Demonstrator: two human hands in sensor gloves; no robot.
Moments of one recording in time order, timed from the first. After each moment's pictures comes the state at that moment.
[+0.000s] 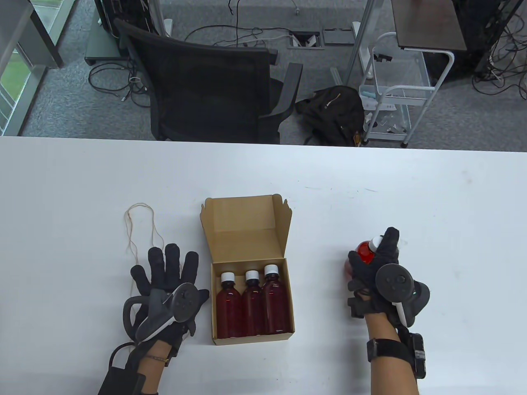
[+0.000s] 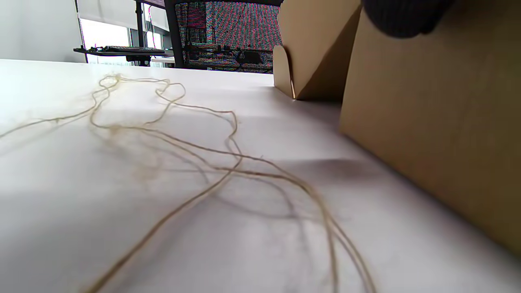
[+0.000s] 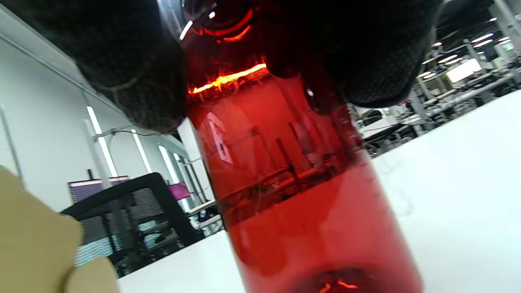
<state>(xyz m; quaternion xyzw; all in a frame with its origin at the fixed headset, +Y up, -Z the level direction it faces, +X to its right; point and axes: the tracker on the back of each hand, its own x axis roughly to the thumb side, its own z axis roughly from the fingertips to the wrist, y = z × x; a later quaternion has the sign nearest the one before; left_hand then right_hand) -0.198 -0.742 -0.176 -0.06 -0.03 0.02 1.00 0.239 -0.728 -0.234 -0.07 -0.21 0.94 0.25</state>
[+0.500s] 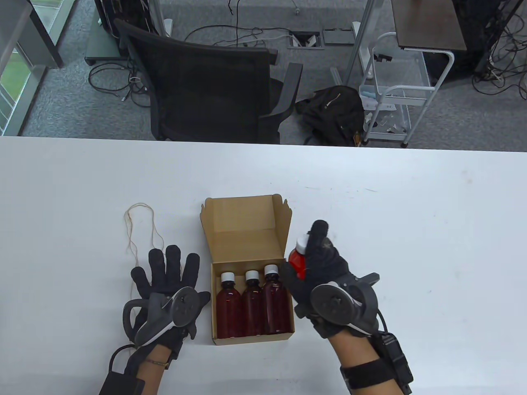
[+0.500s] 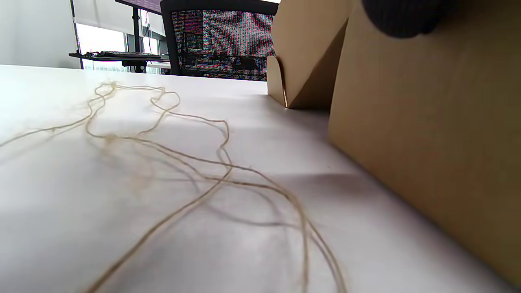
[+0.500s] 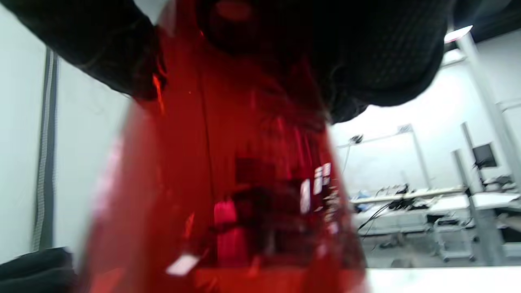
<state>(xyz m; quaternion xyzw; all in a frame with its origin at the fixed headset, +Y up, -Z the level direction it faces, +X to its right) -0.196 -0.736 -0.168 -0.04 -0.04 0.03 1.00 0.093 -0.621 -0.187 0.21 -0.20 0.94 0.18</state>
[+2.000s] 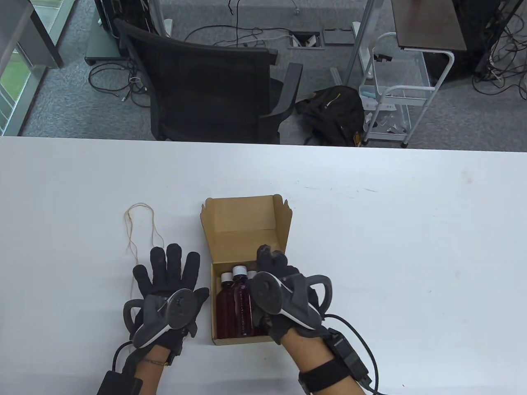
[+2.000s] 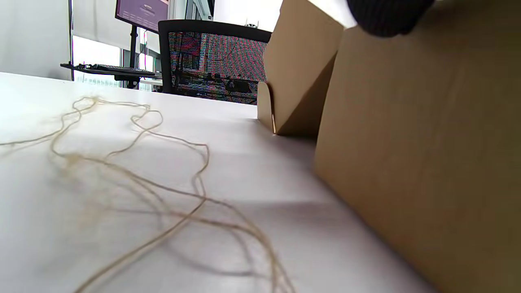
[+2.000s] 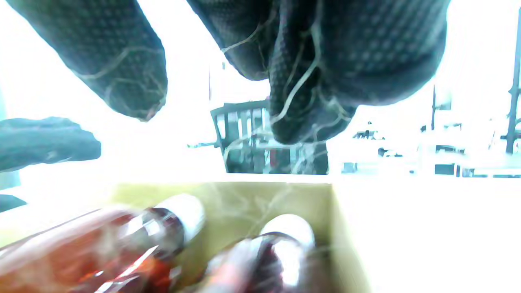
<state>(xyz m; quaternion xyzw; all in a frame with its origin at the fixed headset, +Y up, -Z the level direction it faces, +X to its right) -0.197 -0.732 -0.169 0.01 -0.05 0.07 1.00 0.053 -0.652 -0.192 0.14 -0.09 0.98 0.09</state>
